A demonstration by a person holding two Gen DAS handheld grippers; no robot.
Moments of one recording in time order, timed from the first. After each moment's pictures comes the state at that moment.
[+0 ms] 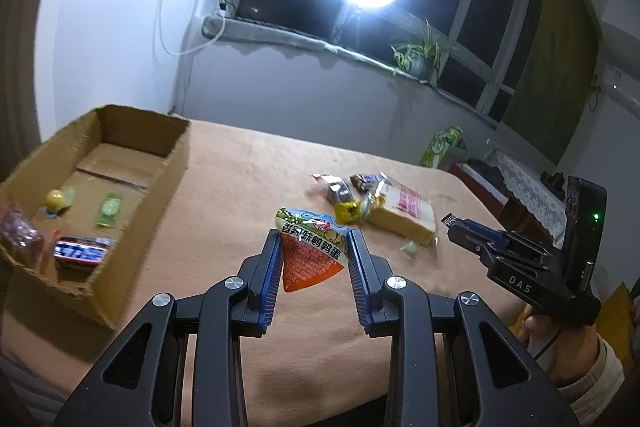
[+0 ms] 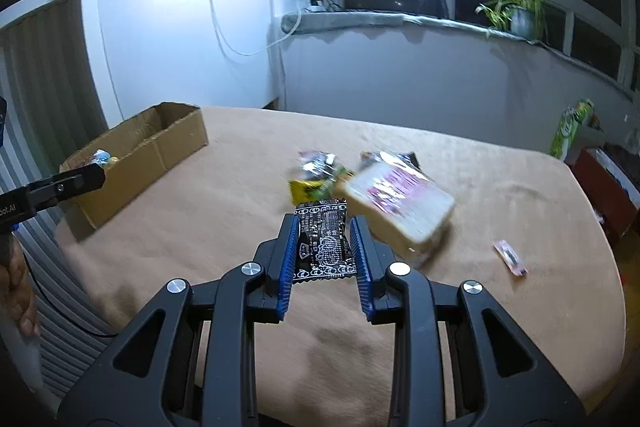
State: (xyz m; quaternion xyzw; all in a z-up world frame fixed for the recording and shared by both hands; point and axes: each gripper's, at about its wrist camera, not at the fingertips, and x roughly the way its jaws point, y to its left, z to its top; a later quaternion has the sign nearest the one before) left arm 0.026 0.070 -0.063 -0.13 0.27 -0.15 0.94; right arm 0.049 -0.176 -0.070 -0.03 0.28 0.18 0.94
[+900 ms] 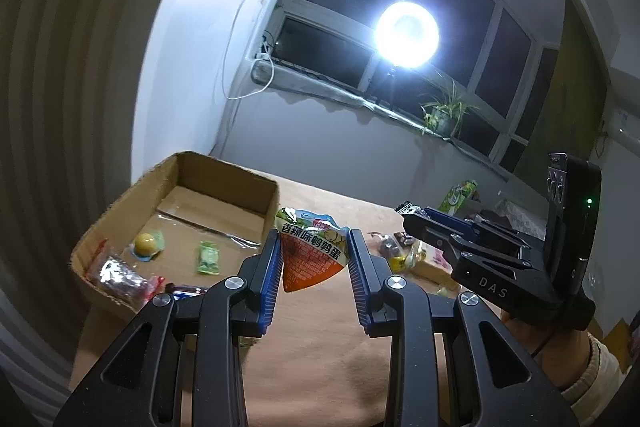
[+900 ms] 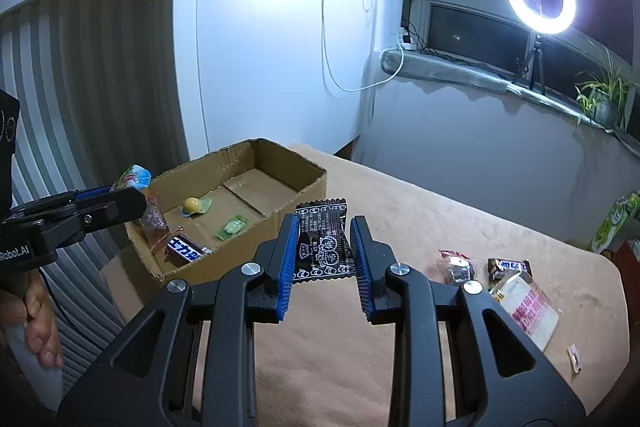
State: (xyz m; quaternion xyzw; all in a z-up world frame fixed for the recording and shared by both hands) left arm 0.011 0.175 -0.038 -0.17 0.21 -0.12 0.95; right arm 0.063 -0.002 -0.016 -0.10 0.23 0.27 0.93
